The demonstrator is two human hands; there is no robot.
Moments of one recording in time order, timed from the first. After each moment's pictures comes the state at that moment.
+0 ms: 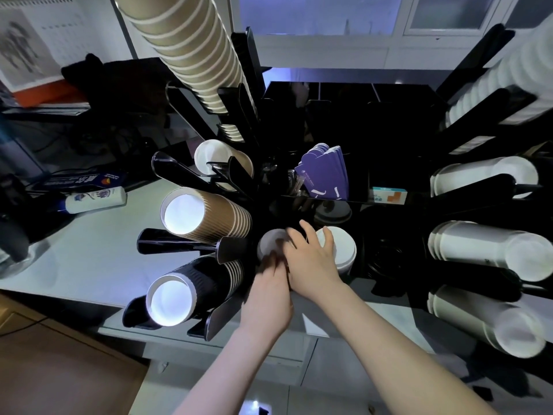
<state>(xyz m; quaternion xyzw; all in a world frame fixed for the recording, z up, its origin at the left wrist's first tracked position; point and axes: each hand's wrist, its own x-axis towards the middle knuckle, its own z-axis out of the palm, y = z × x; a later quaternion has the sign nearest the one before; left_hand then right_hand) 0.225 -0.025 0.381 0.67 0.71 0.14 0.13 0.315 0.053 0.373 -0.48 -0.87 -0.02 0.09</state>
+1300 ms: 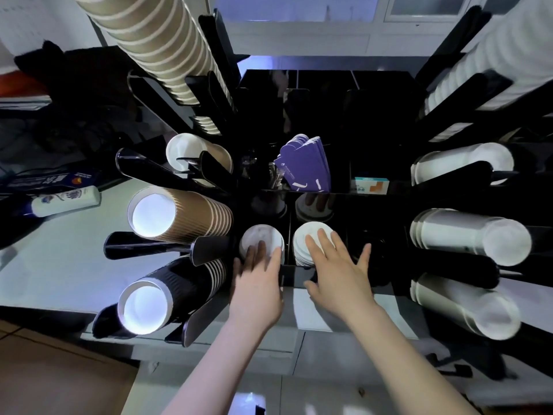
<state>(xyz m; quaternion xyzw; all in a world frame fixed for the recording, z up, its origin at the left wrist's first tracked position) 0.229 -0.016 0.370 0.69 0.72 0.04 0.07 0.387 0.029 0.368 -0.58 -0.82 0.05 0.03</state>
